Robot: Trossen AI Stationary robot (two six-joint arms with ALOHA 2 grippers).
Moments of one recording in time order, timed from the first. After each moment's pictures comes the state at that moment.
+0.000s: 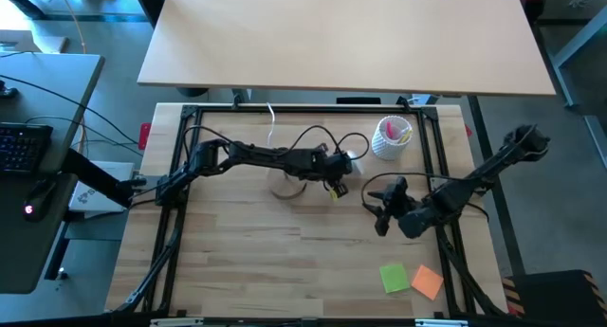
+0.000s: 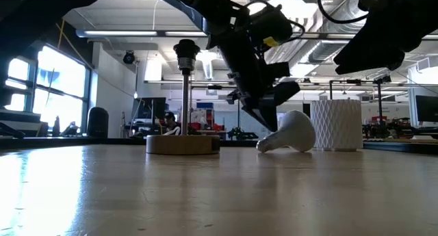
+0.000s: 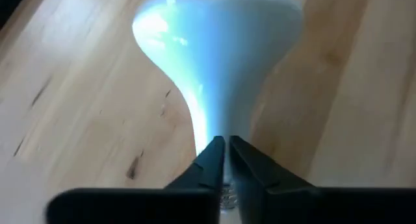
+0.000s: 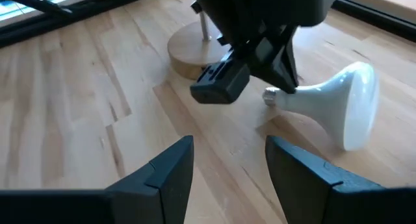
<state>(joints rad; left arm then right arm) 0.08 2.27 1.80 -0.49 -0.33 -0.19 0.60 1.08 0.55 -0.31 0.83 0.84</state>
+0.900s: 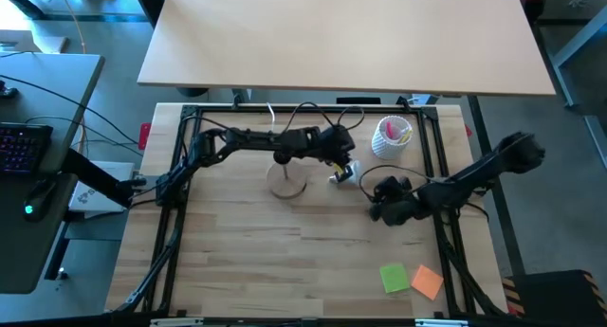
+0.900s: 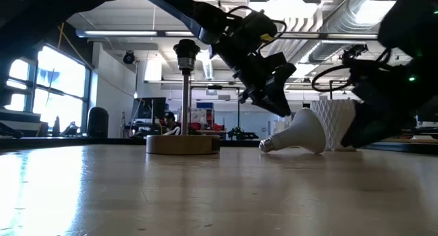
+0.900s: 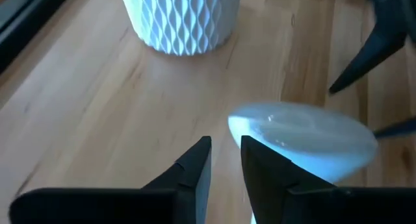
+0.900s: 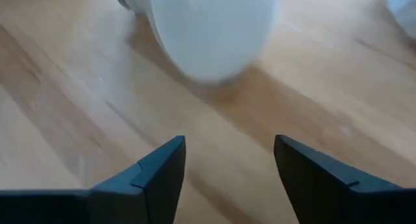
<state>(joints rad) 0.21 2.25 1.79 -0.29 -0.05 -0.09 0.35 1.28 0.33 -0.18 0.67 1.07</state>
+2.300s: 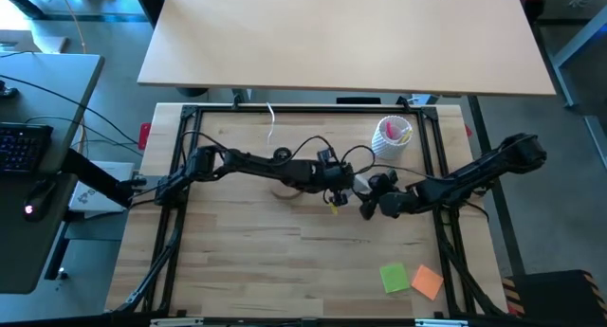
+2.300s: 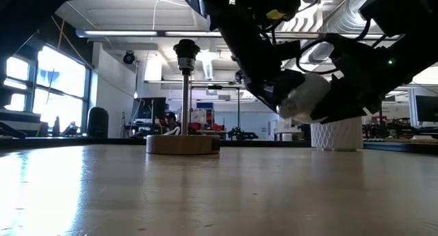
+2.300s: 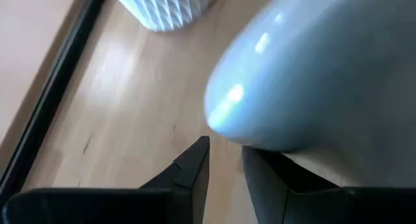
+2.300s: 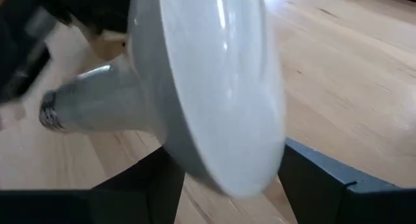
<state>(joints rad) -0.01 2.24 1.80 -0.47 -0.50 0.01 0.30 1.26 0.35 0.11 0.68 0.71</state>
